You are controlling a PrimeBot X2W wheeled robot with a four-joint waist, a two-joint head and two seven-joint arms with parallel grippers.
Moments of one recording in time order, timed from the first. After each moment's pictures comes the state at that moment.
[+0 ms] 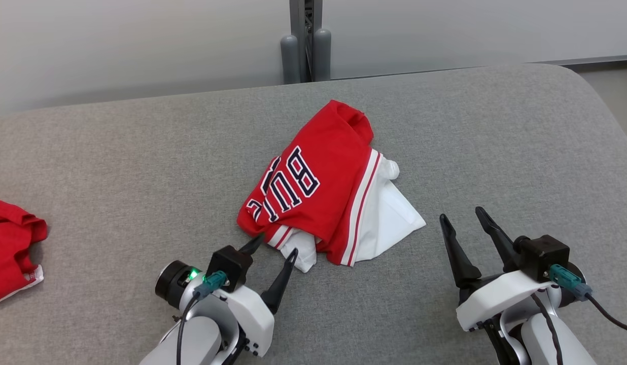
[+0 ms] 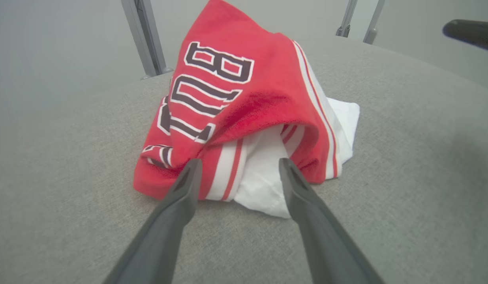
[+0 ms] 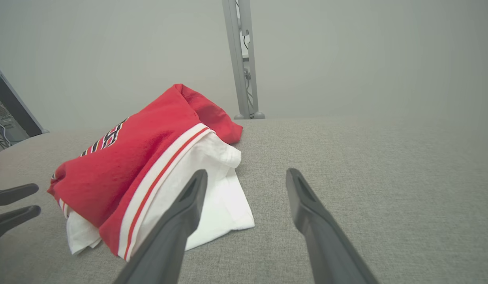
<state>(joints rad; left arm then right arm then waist) -0.47 0.20 -0.86 0.62 -0.57 0.01 -0.26 -0.26 -0.07 0.20 0.41 0.25 0.13 -0.21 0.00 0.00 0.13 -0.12</state>
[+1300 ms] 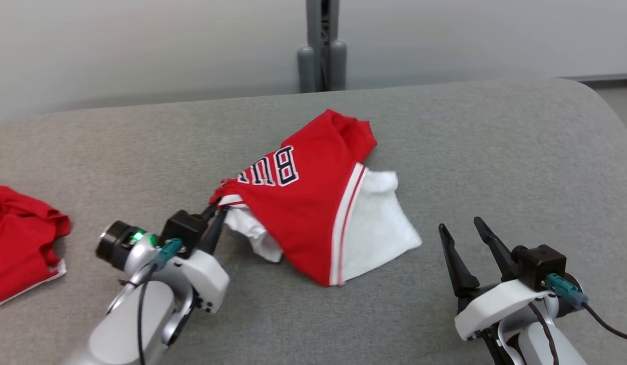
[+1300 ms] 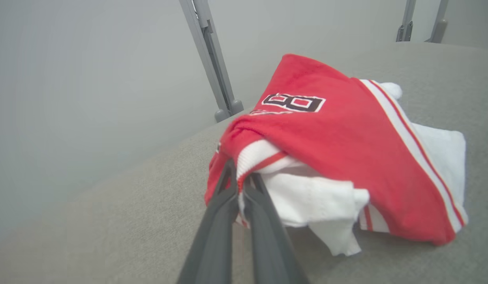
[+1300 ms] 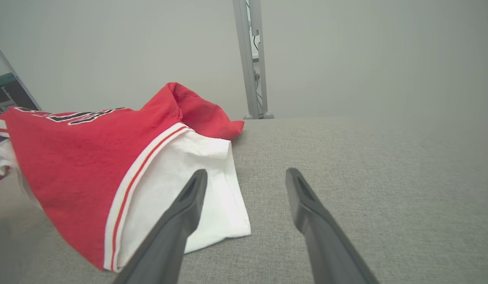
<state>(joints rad) -0.55 0.28 -0.77 0.64 -0.44 0.05 -0.26 -0.24 -0.06 0.20 0.44 0.25 0.13 -0.23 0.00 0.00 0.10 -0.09</state>
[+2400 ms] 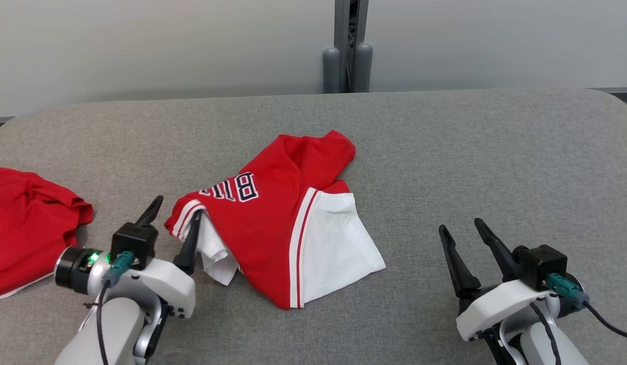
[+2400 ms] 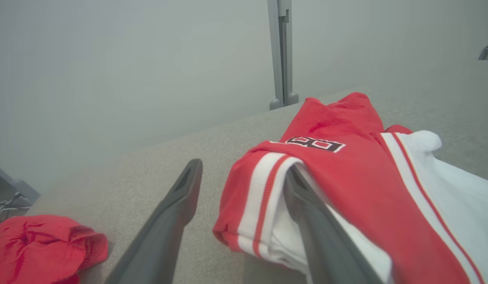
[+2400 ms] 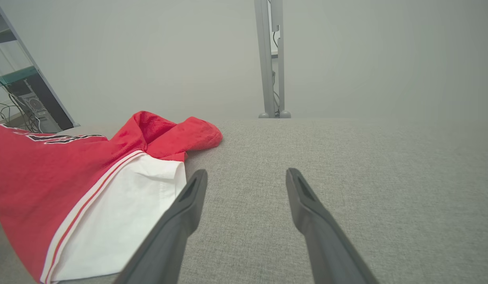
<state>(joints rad) -0.43 0.37 -0.62 0.57 -0.49 0.12 -0.26 -0.23 -0.07 0.21 0.43 0.26 0.13 -0.22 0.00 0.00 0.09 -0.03</state>
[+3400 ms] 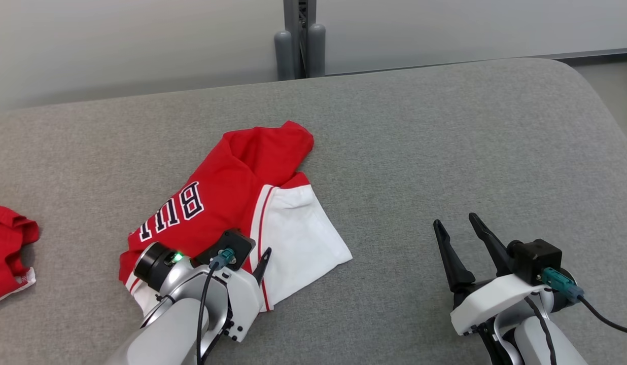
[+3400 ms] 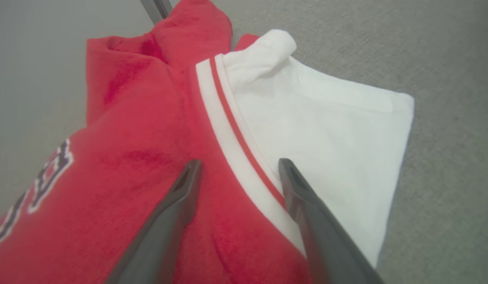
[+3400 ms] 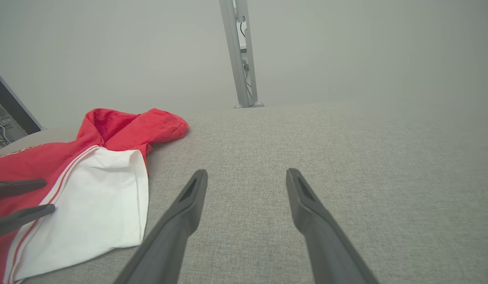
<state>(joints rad) -0.52 0.24 -0.84 0.62 -0.39 0.07 0.02 -0.26 -0.06 0.22 0.45 0.27 0.13 -0.22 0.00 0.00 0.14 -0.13</state>
